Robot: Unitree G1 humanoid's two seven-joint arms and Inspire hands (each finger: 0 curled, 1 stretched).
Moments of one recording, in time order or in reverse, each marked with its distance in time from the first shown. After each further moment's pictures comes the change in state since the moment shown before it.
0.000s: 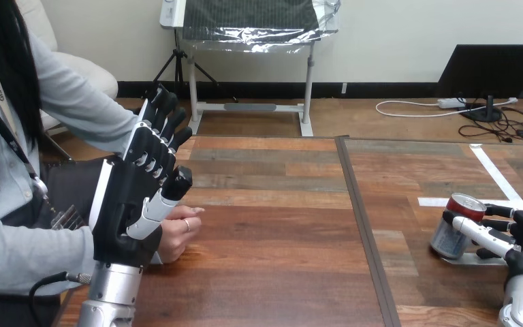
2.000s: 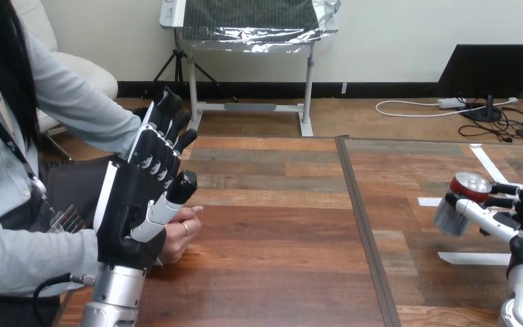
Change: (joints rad) left arm -0.003 -0.005 0.000 0.028 0.008 -0.011 -0.017; right arm 0.000 0.002 -0.002 -0.005 0.022 -0.182 0.021
